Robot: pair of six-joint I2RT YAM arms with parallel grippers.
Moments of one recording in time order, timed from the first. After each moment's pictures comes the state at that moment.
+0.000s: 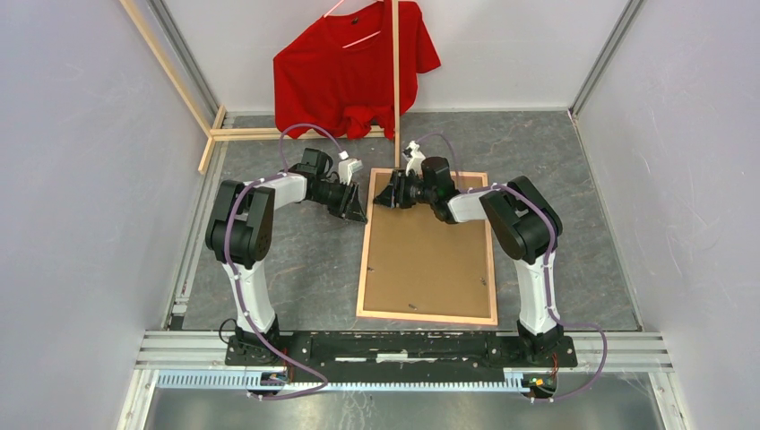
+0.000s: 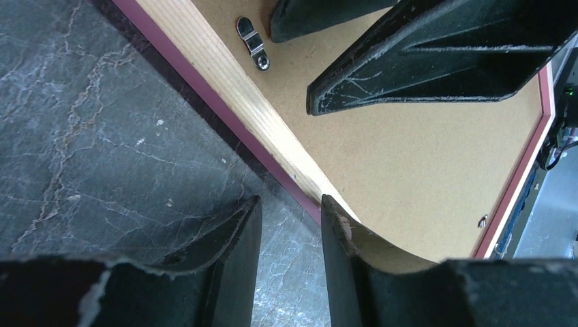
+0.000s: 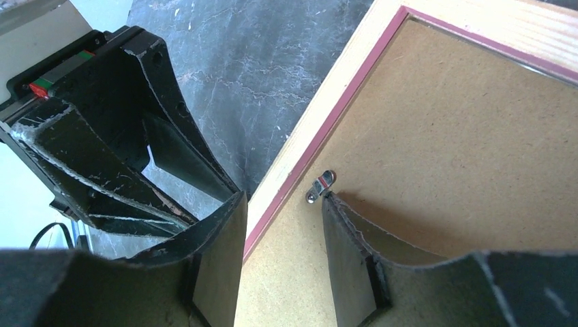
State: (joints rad) left arm -0.24 1.98 1.19 -0.33 0.81 0.16; right arm 0.52 2.12 1.13 0.56 -0.52 0.56
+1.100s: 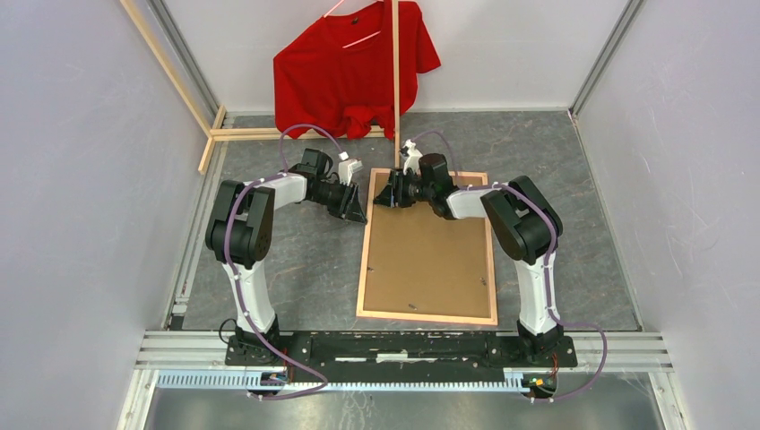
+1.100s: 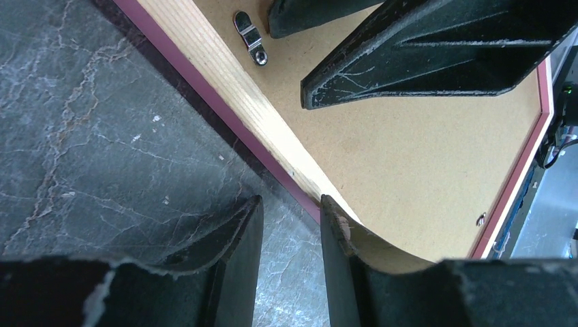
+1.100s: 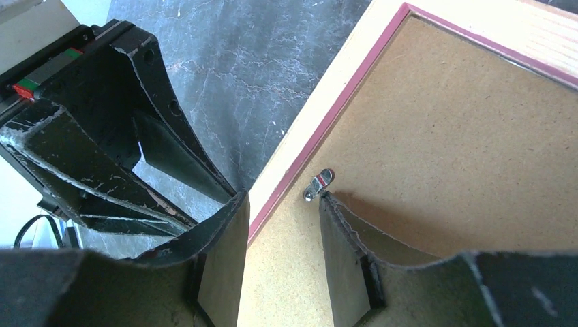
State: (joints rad) left arm -0.24 1.98 1.19 -0.34 0.81 0.16; right arm 0.52 2.12 1.17 0.45 -0.51 0.51
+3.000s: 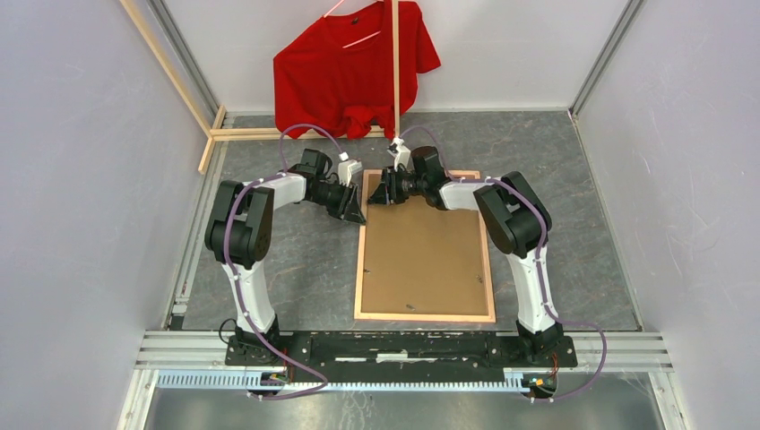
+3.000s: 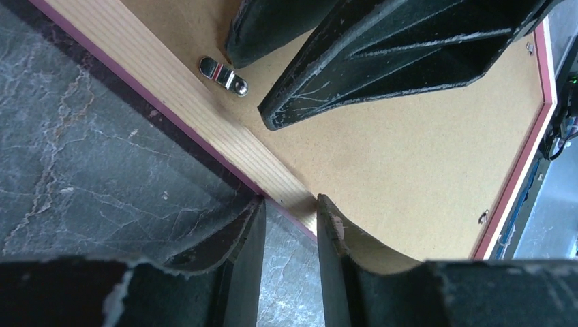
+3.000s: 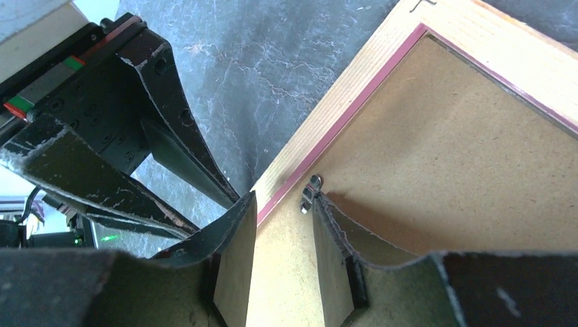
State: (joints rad) left arm -0.24 1.98 1.19 -0.36 0.82 0.19; right arm 0.52 2.21 1.34 0.34 -0.65 0.44
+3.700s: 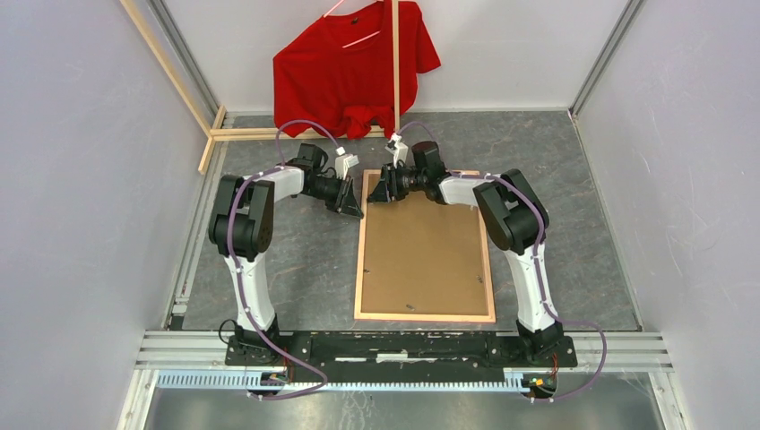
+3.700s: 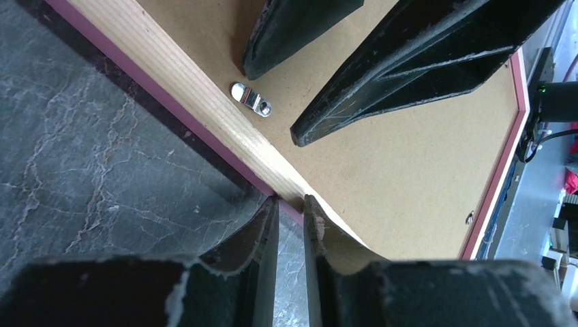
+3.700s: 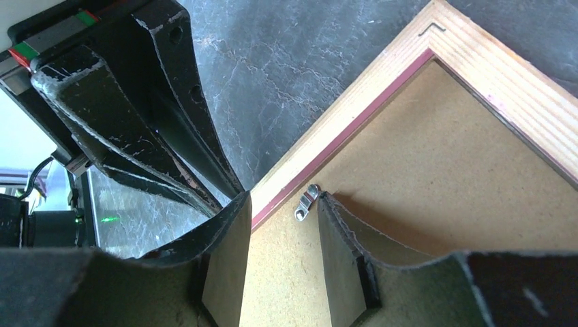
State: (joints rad) left arm -0.20 2.05 1.28 -0.42 0.88 0.22; right arm 0.50 2.25 1.41 0.28 -0.74 0.37
